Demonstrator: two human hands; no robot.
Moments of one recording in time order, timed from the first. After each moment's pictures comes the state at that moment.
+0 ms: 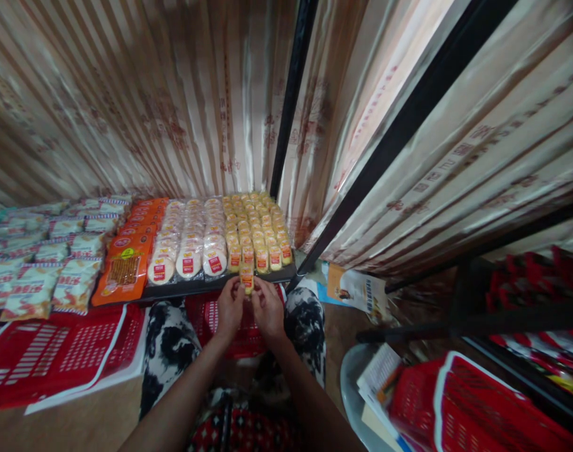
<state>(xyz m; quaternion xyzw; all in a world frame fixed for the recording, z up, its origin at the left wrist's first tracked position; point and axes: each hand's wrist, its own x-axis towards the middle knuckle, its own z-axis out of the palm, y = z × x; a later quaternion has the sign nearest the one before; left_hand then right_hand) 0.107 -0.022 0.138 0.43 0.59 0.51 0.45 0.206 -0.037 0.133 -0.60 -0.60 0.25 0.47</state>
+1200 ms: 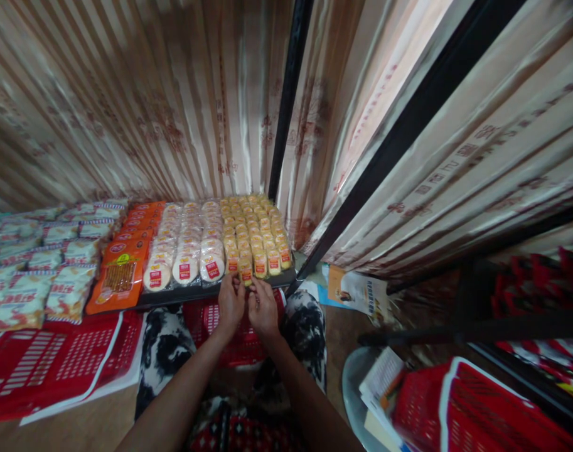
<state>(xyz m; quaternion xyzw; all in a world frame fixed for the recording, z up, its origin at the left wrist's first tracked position) 0.109 0.010 0.111 0.58 0.63 0.45 0.25 0.200 -0.016 0.101 -0.57 -0.61 0.21 0.51</state>
